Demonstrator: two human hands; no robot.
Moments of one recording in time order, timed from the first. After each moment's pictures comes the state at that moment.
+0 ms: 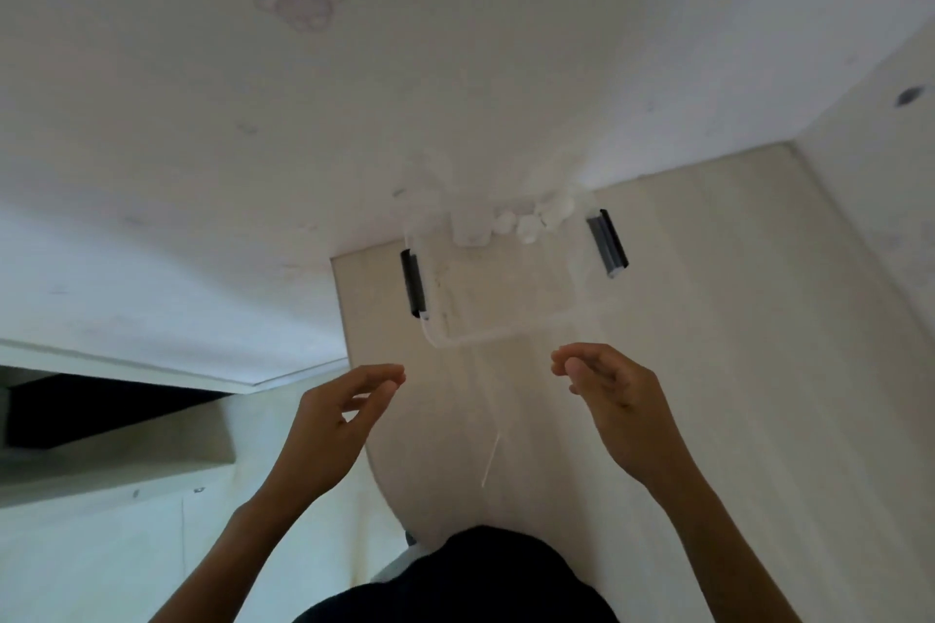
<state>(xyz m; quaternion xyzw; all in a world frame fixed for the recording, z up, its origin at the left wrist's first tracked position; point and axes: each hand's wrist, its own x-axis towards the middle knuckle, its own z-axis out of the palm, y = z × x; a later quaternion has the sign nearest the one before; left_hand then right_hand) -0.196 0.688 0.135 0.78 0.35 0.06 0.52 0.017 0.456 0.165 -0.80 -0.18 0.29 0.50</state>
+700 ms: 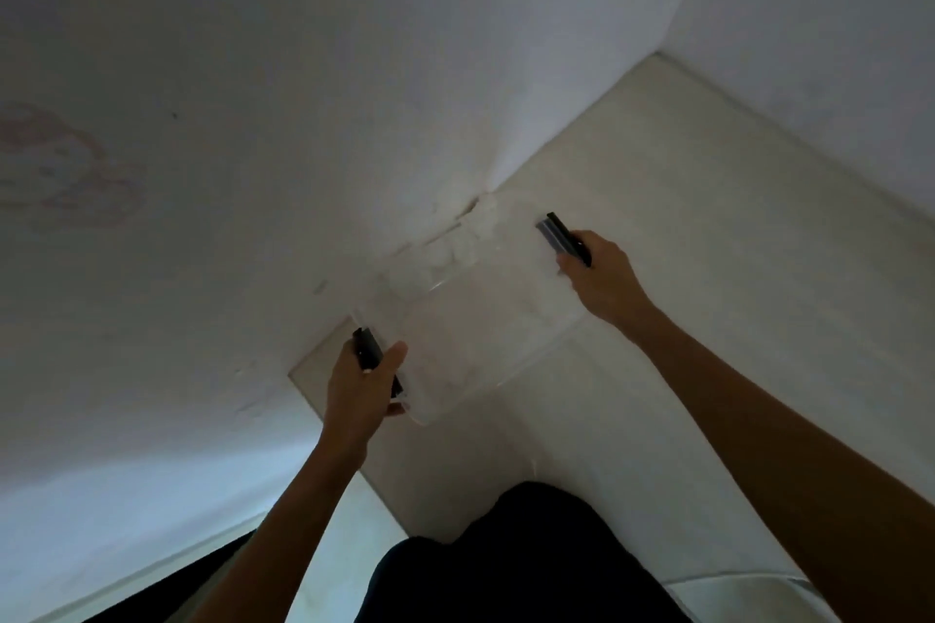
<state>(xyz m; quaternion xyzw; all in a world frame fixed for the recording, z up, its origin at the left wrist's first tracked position) -0.042 0.760 0.117 0.67 0.45 -0.07 0.59 0.142 0.515 0.133 -0.88 0.01 0.22 0.42</state>
